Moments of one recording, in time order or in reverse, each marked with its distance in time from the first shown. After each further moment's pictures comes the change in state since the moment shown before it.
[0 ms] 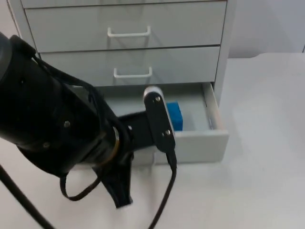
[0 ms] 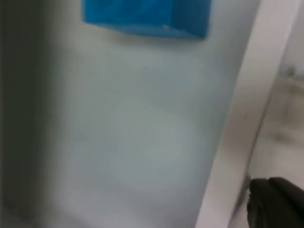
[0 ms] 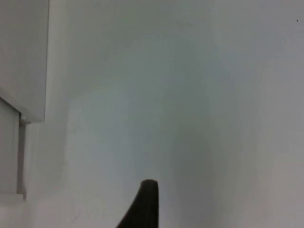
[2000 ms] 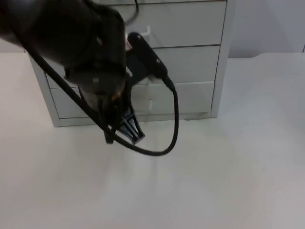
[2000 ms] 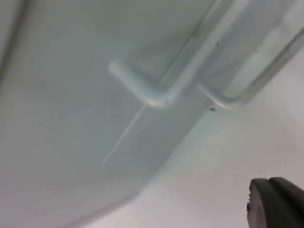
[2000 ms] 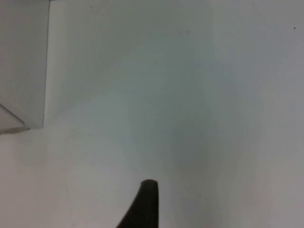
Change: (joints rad) right arm 0.000 0.000 0.000 -0.008 -0.019 0.000; left arm 0.110 0.034 -0.336 -0.769 0.177 0.527
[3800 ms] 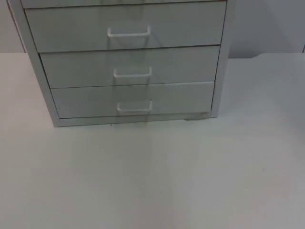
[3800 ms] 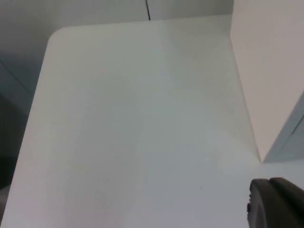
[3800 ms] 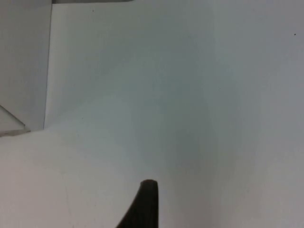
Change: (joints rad) right arm 0.000 0.000 0.000 0.008 -0.012 -0.010; left arm 0.779 -0.887 0.198 -0.900 0.005 0.659
